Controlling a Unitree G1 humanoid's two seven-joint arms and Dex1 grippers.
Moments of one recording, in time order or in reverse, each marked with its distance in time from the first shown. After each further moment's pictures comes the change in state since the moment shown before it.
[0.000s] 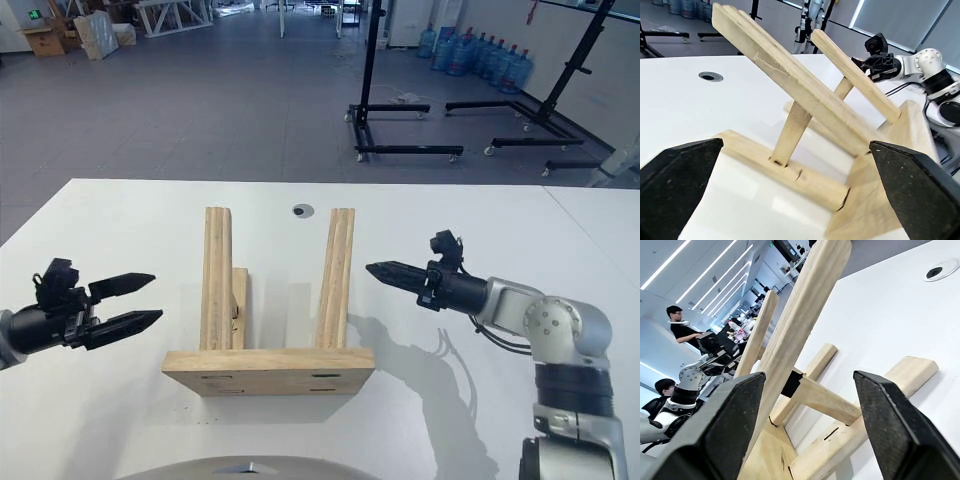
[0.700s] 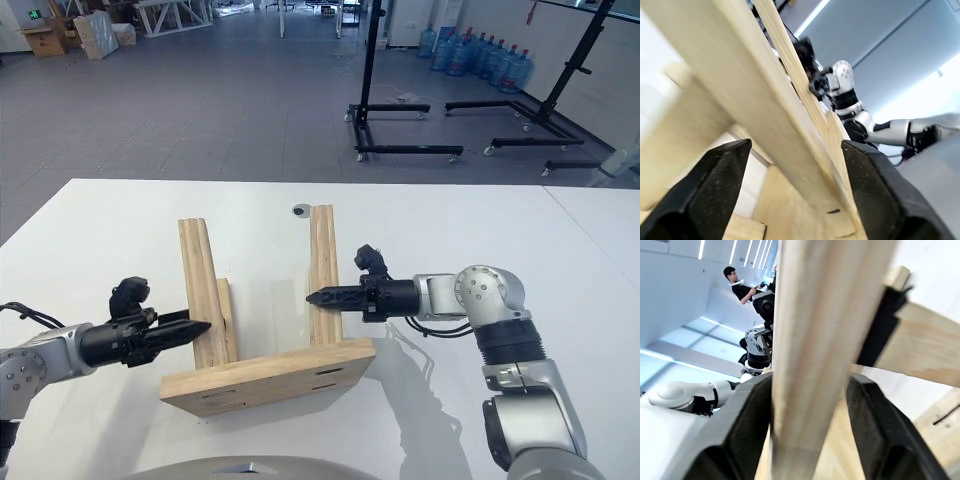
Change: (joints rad) left arm -0.128 -0.149 -0.188 0.026 -0.357 0.421 0.108; right arm -0.337 0.069 0.363 0.259 0.168 0.313 -0.060
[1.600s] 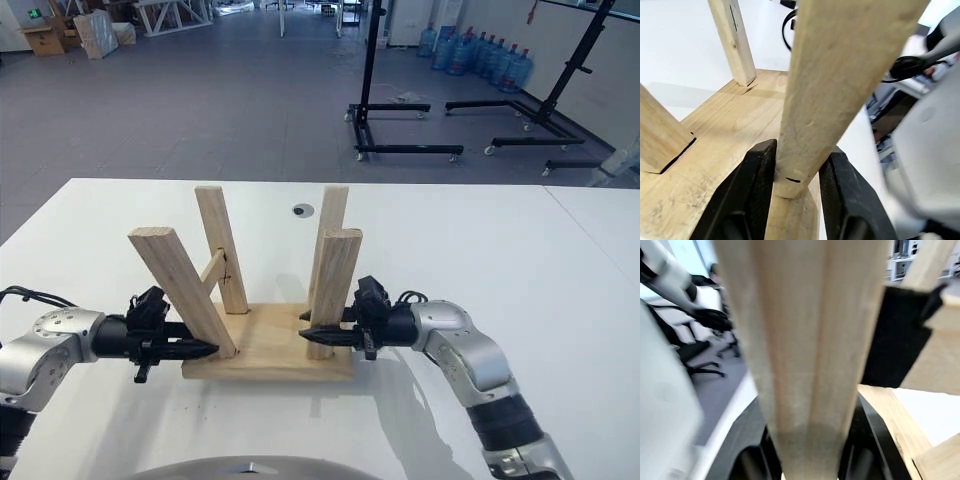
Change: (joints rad) left arm -0.009 0.073 -0.188 -0.039 0.377 -0.331 -0.277; right arm 0.401 0.002 0.096 -0.435 -0.446 -0.893 0.396
